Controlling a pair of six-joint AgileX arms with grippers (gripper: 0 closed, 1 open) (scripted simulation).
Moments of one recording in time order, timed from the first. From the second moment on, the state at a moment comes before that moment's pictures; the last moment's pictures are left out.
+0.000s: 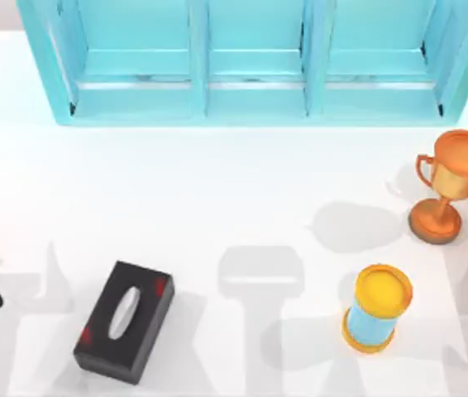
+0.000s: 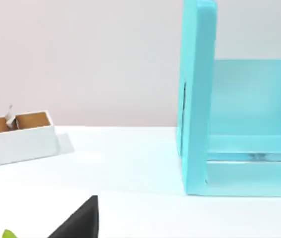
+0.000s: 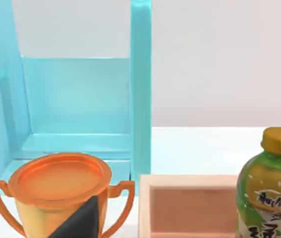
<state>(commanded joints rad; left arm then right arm) 0.00 0.00 0.00 0.00 0.00 0.00 0.00 0.00 0.00 0.00 0.00 0.00</state>
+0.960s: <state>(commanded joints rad) 0.00 0.00 0.00 0.00 0.00 0.00 -0.27 0.96 0.81 -0.79 0.00 -0.26</state>
